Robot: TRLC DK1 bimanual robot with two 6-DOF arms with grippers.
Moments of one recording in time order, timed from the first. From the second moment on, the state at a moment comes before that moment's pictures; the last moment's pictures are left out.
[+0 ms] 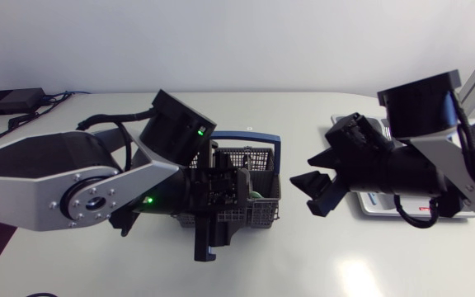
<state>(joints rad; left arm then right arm) -0.84 1.45 0.91 -0.30 0.11 0.84 0.47 1.15 0.75 -0.33 -0.17 -0.29</state>
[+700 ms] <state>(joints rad) -0.76 1.40 0.82 -0.26 0.11 0.84 0.62 1.41 0.87 -0.35 -0.19 -0.21</state>
